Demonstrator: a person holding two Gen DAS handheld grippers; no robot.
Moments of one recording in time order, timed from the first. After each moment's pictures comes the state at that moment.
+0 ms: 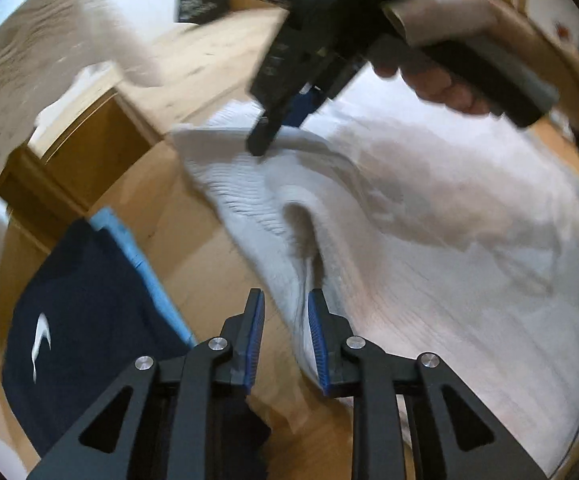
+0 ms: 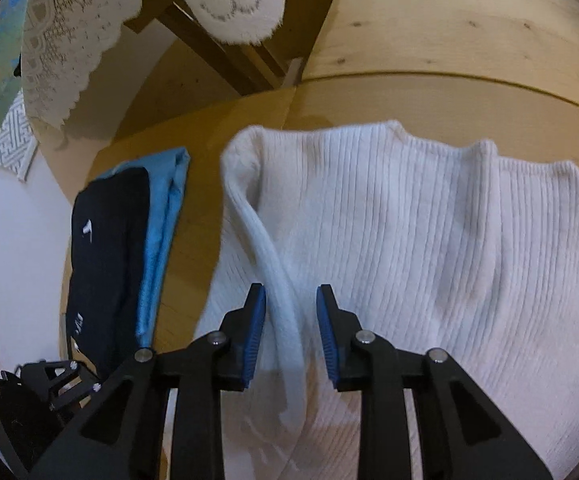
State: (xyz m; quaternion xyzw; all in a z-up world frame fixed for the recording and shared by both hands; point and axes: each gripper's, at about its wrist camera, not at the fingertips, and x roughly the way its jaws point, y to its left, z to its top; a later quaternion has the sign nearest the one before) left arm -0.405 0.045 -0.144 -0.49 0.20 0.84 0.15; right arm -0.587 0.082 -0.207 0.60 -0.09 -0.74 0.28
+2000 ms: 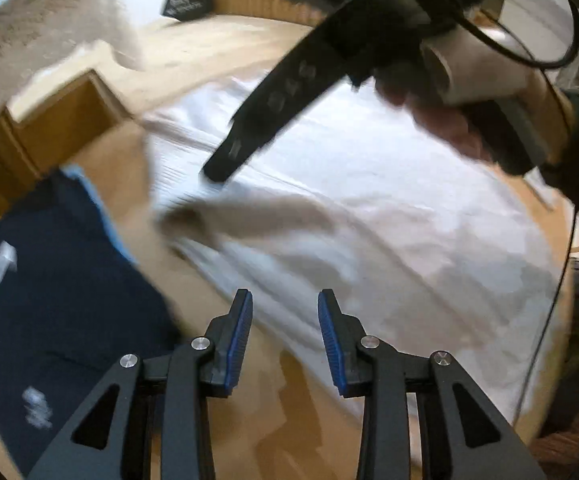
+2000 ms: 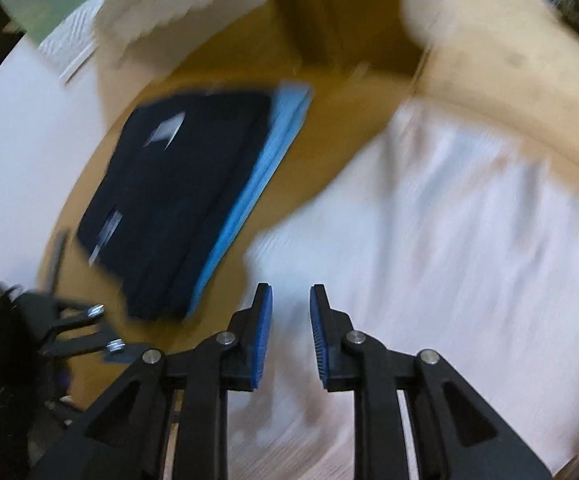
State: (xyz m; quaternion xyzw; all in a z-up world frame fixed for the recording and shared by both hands) left arm -0.330 0.039 -0.123 -0.50 0.06 0.83 0.24; right arm -0.480 0.086 -0.163 0.58 0.02 -0.73 0.34
